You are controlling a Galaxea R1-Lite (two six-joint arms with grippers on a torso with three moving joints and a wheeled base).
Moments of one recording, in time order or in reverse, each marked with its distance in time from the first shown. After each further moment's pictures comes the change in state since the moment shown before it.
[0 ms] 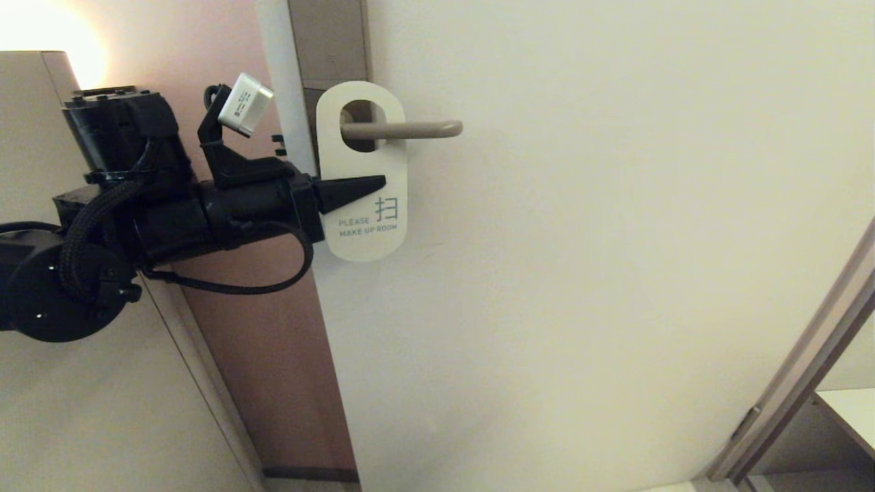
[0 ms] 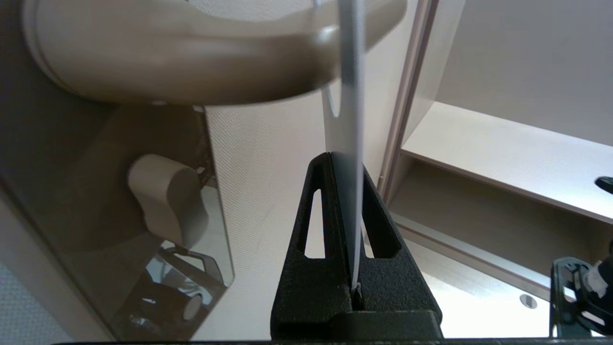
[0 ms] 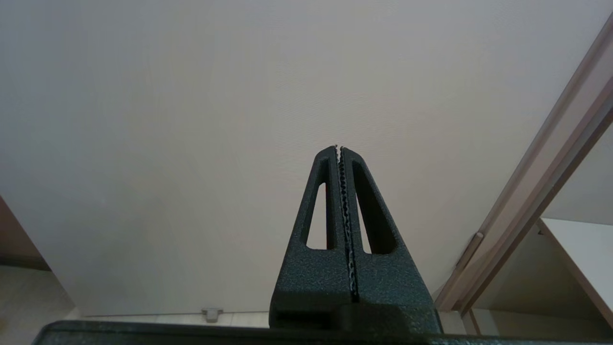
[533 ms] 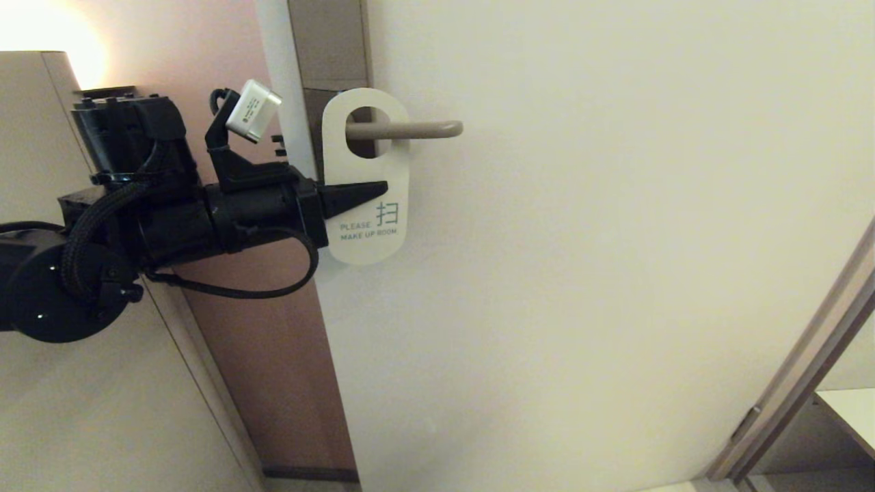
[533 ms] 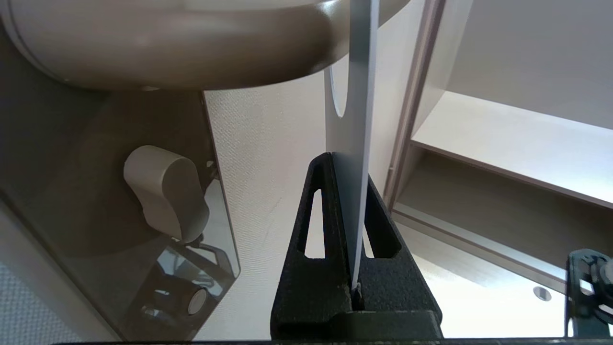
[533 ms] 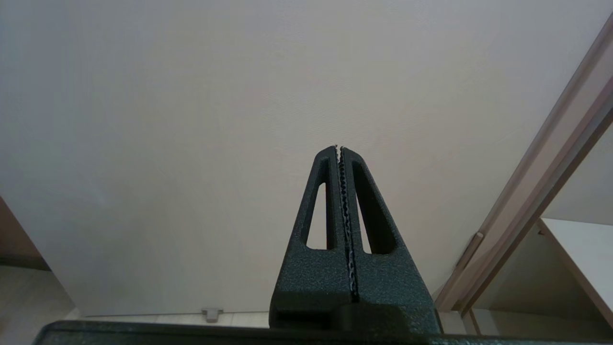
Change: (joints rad) left arm -0.009 0.000 -0.002 0.035 0.029 0.050; right arm 0.000 0.000 0.000 0.000 0.000 0.000
